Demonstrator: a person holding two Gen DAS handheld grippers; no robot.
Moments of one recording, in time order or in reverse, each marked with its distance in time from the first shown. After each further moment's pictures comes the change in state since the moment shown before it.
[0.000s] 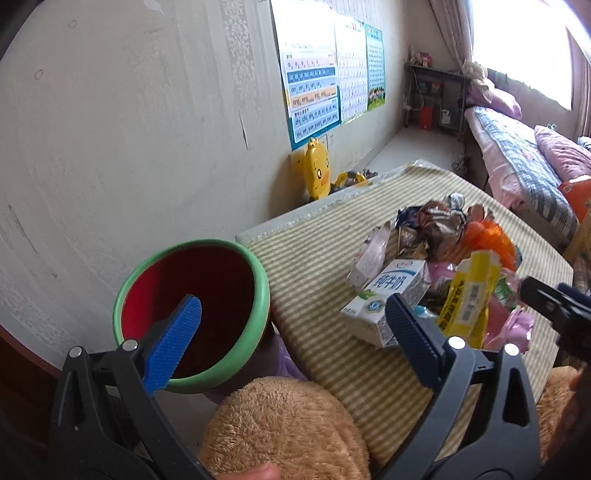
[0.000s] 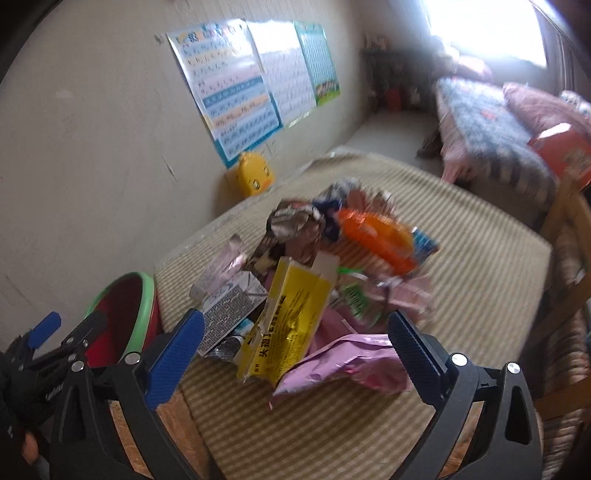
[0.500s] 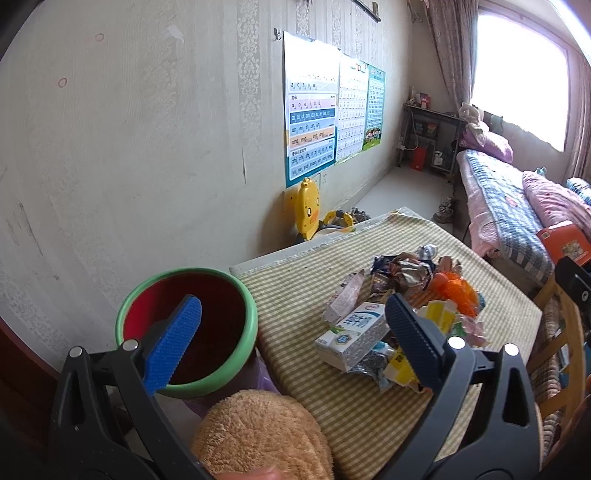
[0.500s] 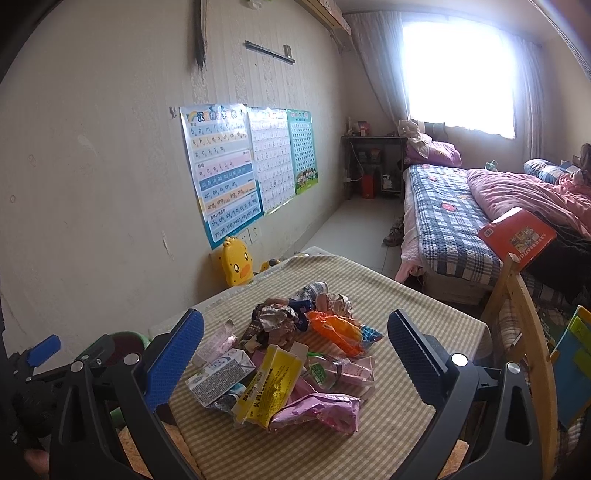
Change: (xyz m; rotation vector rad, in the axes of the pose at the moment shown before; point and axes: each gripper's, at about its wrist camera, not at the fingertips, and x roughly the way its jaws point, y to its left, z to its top) left arm -0.059 0.006 0.022 -0.091 -0.131 -0.046; right arm -0.123 0.035 0.009 -0.119 -0.375 -0.174
